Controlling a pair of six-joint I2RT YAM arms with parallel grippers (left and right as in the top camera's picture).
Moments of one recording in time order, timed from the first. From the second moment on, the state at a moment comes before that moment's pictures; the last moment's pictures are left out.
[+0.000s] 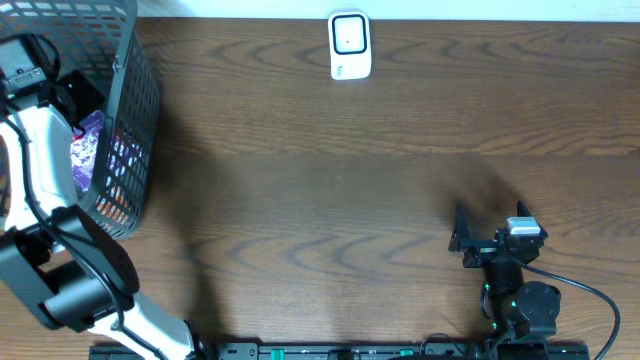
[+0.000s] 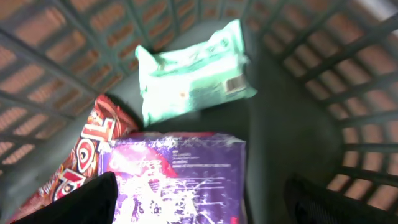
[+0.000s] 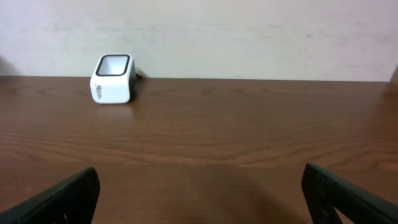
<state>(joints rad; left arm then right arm) 0.44 1.87 1.59 -0.67 -0.14 -0.33 0.02 0.02 0.01 -0.07 -0.02 0.01</state>
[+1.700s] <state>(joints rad) 0.46 1.51 1.63 -0.61 -0.05 -0.28 0.02 0.02 0.01 -0.07 -0.02 0.01</state>
